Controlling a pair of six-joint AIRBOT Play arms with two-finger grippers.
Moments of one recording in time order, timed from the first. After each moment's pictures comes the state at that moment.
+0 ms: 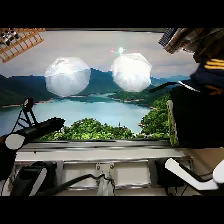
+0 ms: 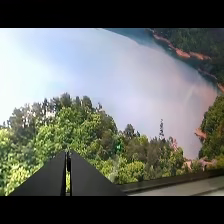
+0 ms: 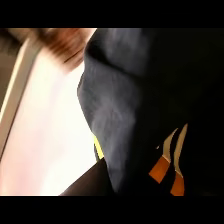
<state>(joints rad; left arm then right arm) -0.04 -0.48 0.36 1.01 -0.88 -1.57 -0.69 -1.11 1.56 -1.25 1.27 2.19</state>
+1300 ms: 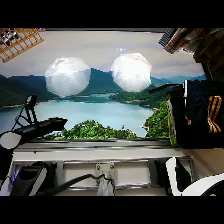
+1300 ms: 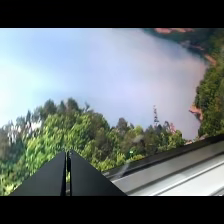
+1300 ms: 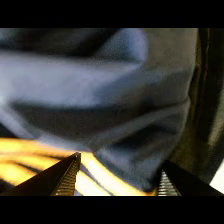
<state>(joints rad) -0.04 -0.48 0.43 0.93 -0.96 -1.37 -0.99 -0.77 0.93 -1.39 1.38 1.99</state>
